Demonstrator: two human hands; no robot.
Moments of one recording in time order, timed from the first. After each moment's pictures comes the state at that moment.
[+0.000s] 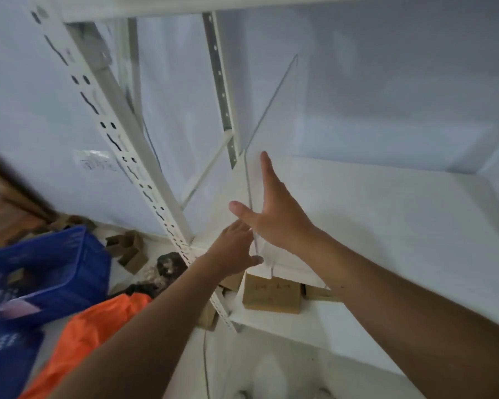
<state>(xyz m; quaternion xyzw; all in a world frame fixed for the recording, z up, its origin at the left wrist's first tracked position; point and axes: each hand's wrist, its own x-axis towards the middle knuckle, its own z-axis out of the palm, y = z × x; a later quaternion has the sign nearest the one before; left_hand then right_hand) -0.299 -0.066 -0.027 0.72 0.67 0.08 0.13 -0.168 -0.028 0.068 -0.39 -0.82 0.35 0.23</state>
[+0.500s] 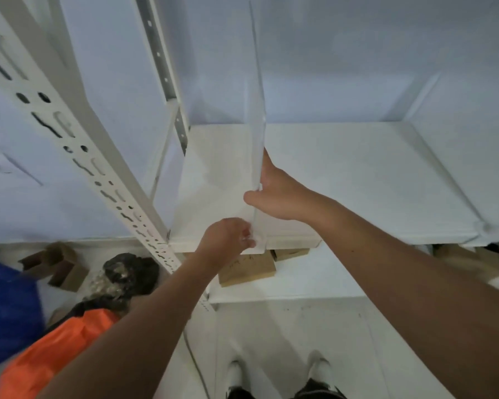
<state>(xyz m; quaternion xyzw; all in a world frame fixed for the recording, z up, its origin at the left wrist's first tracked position) -0.316 -0.063 -0.050 0.72 0.64 0.13 0.24 -0.186 -0.027 0.059 -0.51 -0.74 0.42 0.12</state>
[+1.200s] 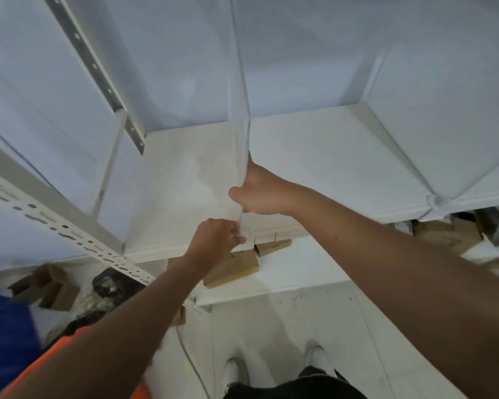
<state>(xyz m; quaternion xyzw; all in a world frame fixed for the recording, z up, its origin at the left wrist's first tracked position) -0.242 -0.053 -0.054 0.73 0.64 0.13 0.21 -0.108 -0.018 0.059 -0.53 -0.70 0.47 0.12</state>
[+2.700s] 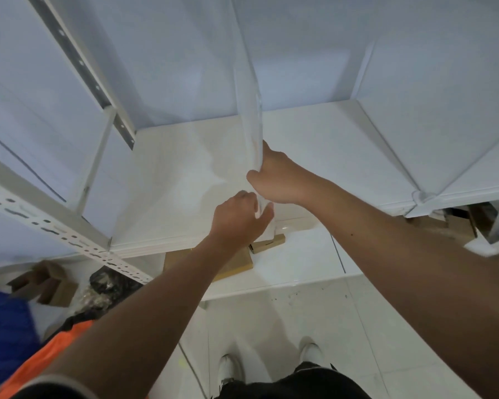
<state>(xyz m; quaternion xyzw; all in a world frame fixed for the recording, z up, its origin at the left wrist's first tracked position) -0.163 -0.043 -0.028 0.74 0.64 0.18 0.12 -0.051 -0.022 0.072 -0.57 -0.72 0.38 0.14</state>
